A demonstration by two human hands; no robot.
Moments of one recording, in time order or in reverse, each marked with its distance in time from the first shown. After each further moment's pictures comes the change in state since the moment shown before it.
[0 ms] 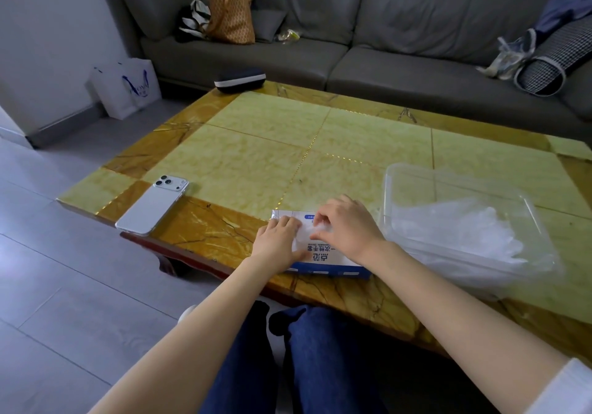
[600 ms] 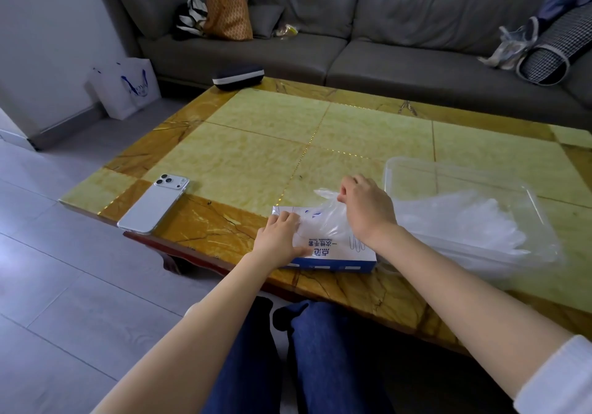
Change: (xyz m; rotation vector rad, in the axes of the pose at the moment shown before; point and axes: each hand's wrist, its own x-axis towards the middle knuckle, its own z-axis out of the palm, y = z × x) left_hand 0.000 0.000 -0.003 -0.056 -0.053 -0.026; right_hand 0.009 0.021 -0.004 -0.059 0.185 0.191
